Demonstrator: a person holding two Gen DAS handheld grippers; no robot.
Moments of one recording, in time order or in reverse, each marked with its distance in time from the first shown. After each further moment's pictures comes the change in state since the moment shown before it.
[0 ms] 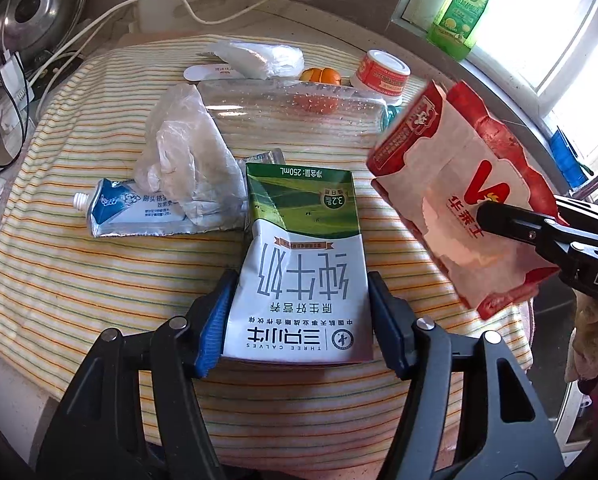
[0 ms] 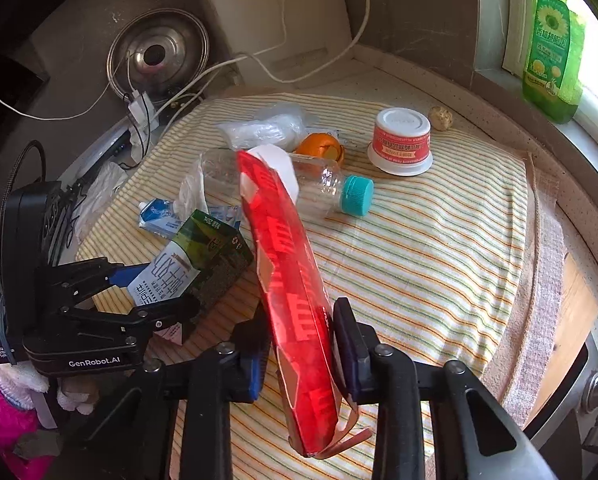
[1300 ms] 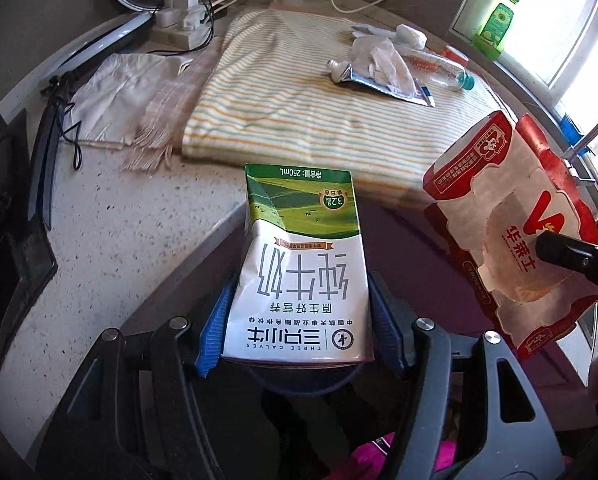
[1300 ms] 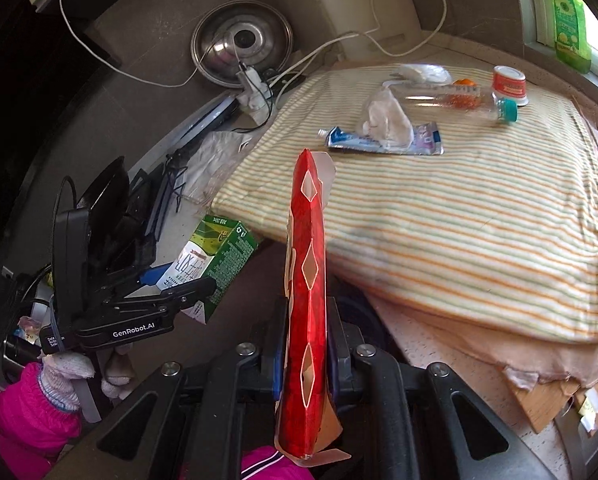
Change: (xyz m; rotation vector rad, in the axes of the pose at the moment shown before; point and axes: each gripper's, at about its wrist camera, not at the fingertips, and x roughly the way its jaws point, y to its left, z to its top) left arm -0.132 0.156 -0.183 -0.079 -0.014 0.111; right arm -0.026 0.206 -0.116 0.097 -0.027 0.167
